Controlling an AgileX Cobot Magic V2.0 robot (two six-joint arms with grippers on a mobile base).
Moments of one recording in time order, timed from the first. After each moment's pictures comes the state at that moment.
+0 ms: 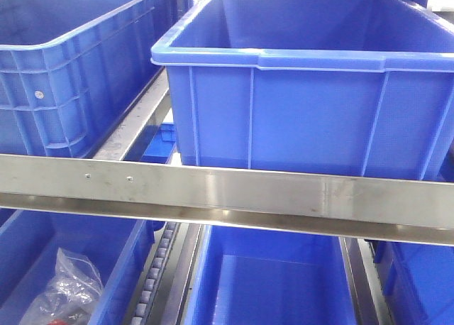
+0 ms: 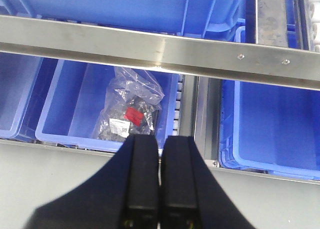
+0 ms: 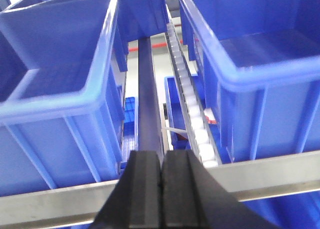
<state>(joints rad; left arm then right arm) -0.10 0.84 -0.41 0.08 0.30 -0.10 -0.21 0.00 -0.02 -0.05 0.16 0.25</state>
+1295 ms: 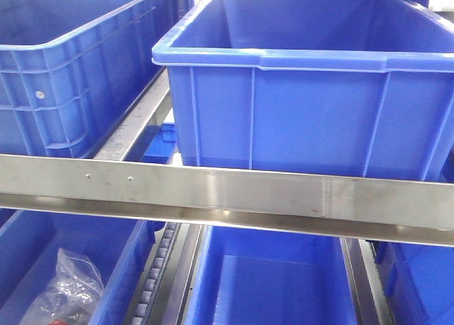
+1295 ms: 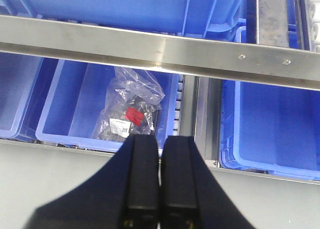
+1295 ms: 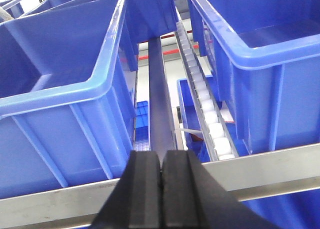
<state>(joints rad) -0.10 0.84 -0.41 0.08 0.30 -0.10 -0.20 -0.01 0.03 0.03 0.09 0.23</state>
